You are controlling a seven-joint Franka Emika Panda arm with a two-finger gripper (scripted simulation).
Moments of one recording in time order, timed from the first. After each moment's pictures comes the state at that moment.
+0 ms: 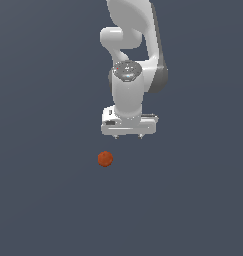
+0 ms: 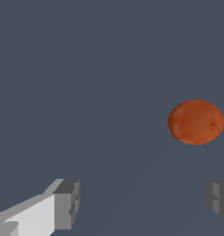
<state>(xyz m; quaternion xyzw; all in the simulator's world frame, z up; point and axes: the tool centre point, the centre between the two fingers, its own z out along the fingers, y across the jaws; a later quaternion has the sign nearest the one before) -0.002 0.031 0.164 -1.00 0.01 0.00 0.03</state>
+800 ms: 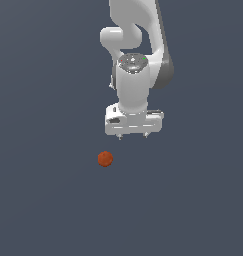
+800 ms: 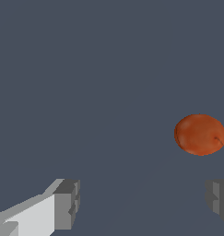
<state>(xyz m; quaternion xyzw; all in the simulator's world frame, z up) 0.009 0.047 0.184 -1.00 -0.01 -0.02 0.04</state>
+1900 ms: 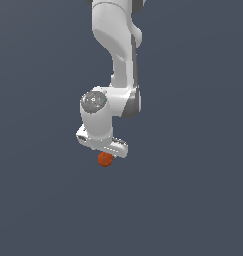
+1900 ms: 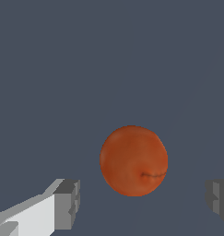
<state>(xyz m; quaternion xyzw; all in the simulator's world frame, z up) 0.034 -0.071 0.099 -0.99 0.17 0.00 0.00</state>
